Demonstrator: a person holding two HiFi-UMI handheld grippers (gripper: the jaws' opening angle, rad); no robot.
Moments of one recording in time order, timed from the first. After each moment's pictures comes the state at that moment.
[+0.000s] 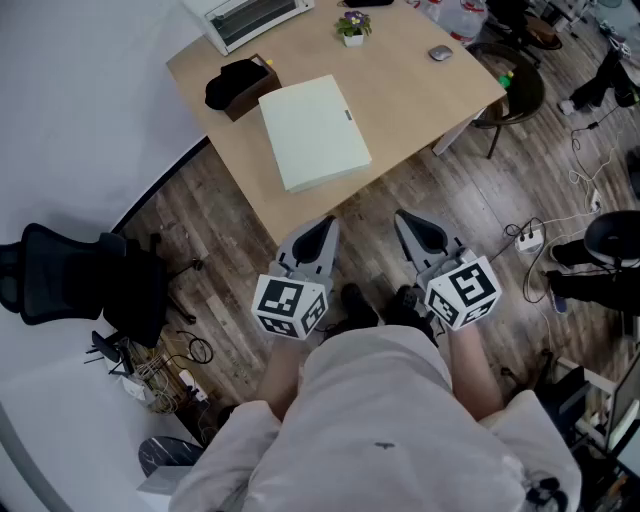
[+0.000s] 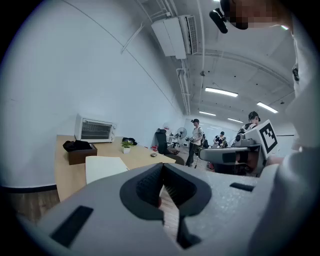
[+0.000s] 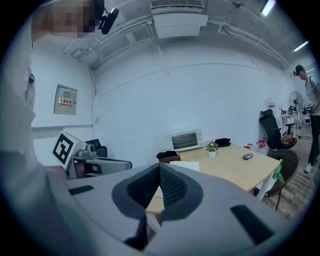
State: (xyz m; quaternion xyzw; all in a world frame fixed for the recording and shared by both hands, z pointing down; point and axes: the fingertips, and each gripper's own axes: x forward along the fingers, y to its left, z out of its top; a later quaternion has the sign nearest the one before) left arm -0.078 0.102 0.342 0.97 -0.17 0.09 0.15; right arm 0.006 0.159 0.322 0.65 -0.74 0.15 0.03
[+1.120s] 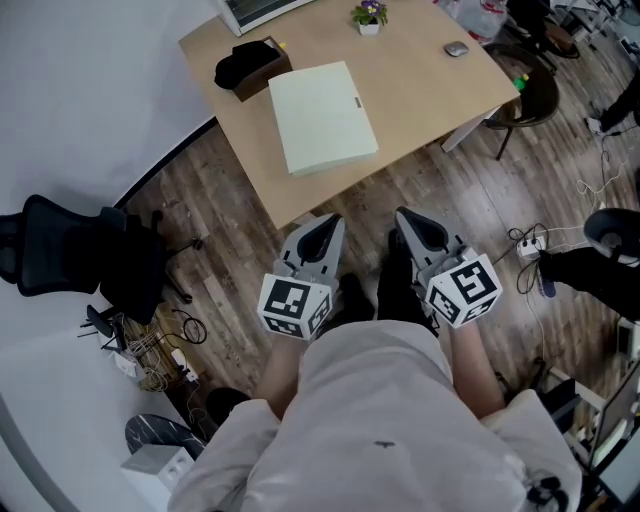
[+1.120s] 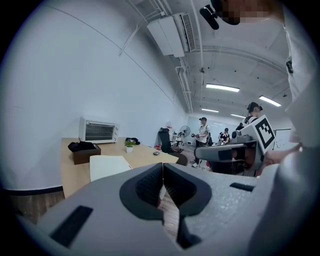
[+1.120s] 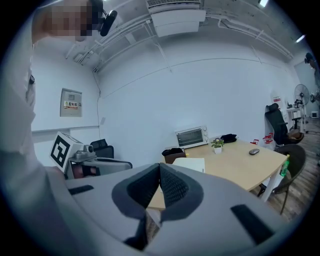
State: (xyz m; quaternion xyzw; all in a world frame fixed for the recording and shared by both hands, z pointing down) left arm -0.081 0.129 0.350 0.97 -0.19 0.10 0.13; right arm 0.002 0.172 0.335 0.63 -0.76 0.16 0.03
